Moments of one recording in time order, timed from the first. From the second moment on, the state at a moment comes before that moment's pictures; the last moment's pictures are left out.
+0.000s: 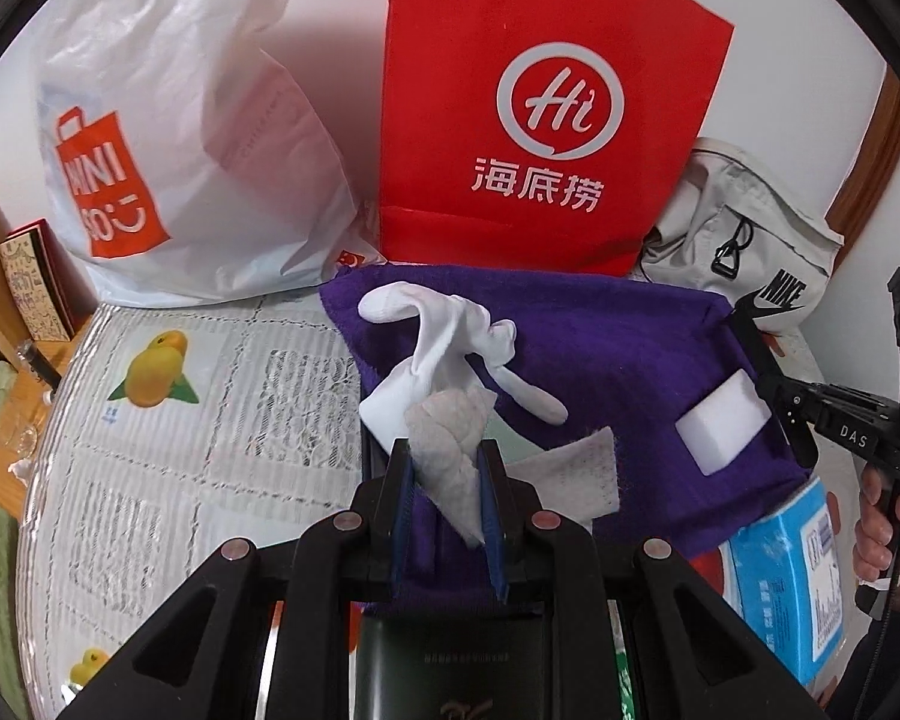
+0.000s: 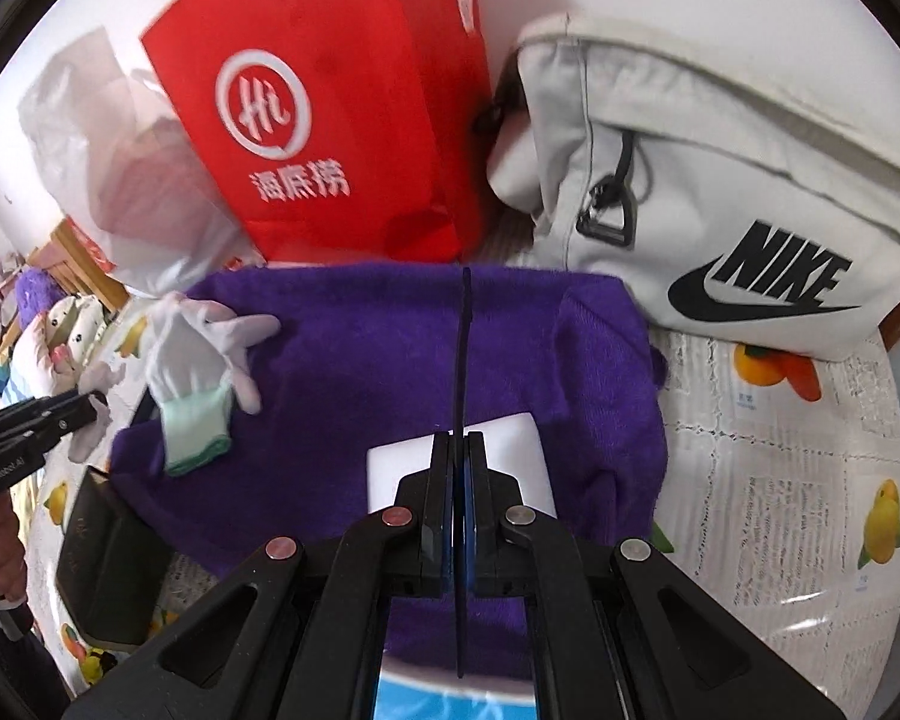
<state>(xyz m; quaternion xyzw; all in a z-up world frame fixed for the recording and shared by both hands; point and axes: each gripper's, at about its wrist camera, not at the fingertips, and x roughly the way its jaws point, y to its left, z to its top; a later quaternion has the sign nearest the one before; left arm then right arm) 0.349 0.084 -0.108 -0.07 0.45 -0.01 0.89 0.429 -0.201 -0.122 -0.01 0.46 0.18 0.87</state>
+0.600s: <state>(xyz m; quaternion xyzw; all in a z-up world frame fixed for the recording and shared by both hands) 0.383 0.072 -0.132 -0.06 0.48 -0.02 0.88 0.446 -0.205 -0.144 -0.02 0.48 0.18 0.86</state>
